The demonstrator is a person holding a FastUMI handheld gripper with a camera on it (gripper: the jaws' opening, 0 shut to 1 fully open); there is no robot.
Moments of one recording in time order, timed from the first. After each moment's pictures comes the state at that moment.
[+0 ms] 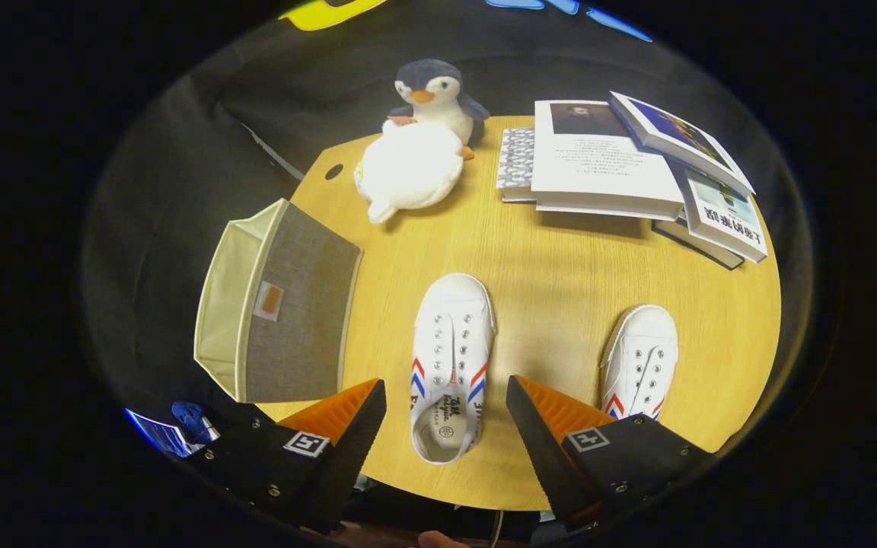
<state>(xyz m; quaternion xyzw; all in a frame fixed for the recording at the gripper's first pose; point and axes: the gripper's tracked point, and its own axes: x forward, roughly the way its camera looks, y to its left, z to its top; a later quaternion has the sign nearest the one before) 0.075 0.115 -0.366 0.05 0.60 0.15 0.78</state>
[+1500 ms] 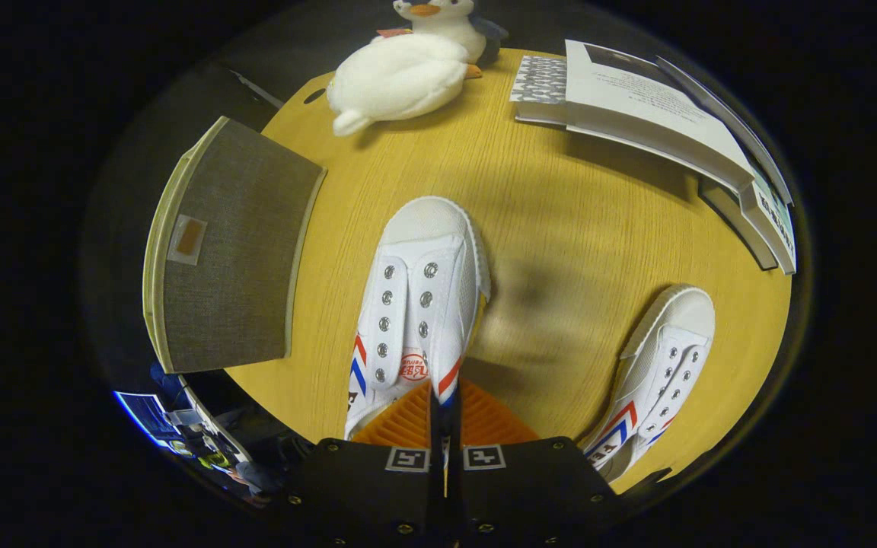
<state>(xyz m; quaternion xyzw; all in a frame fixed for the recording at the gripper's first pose) 0.058 0.109 -0.420 -0.01 0.69 0.17 0.70</state>
